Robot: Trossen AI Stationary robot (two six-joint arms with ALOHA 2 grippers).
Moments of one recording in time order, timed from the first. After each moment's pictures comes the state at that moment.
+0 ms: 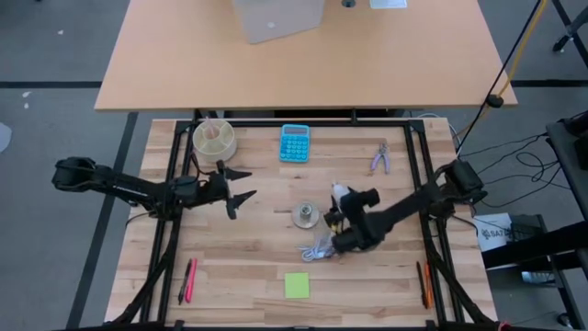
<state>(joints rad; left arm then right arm) -0.05 0.90 0.13 0.75 -0.31 0.01 0.35 1.77 0.96 -0.70 1.12 1.38</state>
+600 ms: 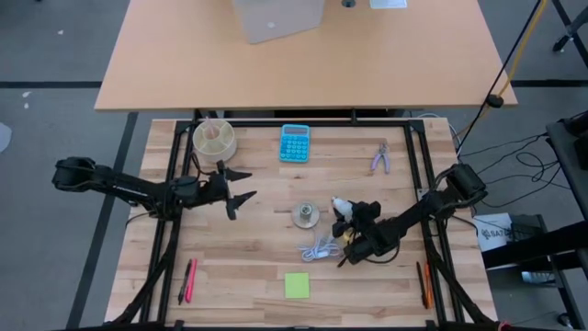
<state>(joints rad) -0.05 0.90 0.13 0.75 -0.30 -0.02 0.48 1.77 0.69 -0.22 1.09 1.54</state>
